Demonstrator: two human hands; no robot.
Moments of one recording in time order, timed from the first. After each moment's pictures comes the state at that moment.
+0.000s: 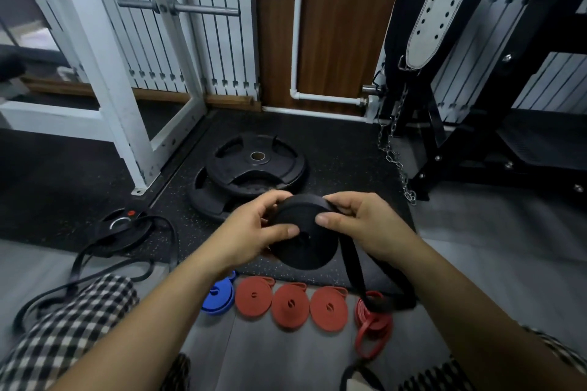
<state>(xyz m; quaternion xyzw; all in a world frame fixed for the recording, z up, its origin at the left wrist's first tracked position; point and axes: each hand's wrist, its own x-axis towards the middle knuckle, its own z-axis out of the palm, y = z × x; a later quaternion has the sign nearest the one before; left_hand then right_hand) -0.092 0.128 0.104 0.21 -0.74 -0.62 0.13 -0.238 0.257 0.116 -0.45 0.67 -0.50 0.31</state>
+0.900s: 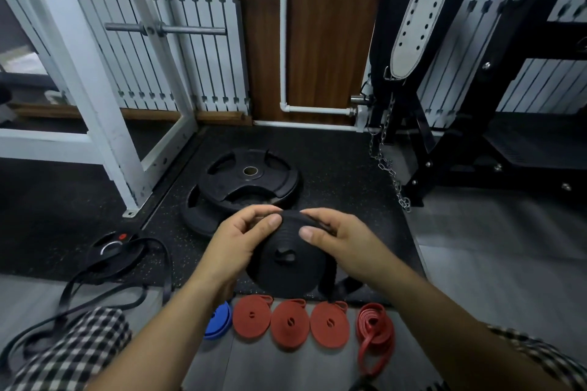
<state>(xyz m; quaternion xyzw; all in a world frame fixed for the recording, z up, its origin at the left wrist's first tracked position) -0.101 0.129 0.101 0.25 -0.62 -0.70 0.23 -0.229 0.247 0.107 -0.47 0.67 -0.50 0.29</state>
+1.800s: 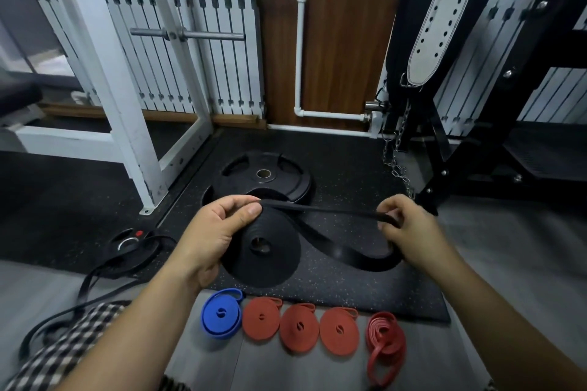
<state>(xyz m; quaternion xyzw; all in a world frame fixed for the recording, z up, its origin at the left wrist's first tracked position) -0.079 0.101 0.117 0.32 -0.57 -0.70 0.29 -0.285 0.274 0.101 -0.34 0.85 -0.40 0.12</state>
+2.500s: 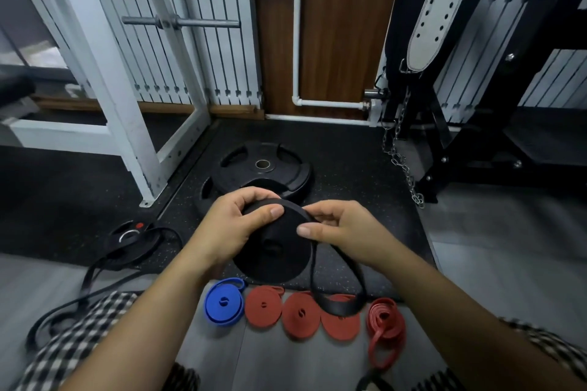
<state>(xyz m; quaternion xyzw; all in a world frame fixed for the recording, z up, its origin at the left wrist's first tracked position) -0.084 0.113 0.121 0.27 -0.72 -0.59 0.24 -0.226 0.231 0.105 -0.46 0.65 -0.50 0.34</state>
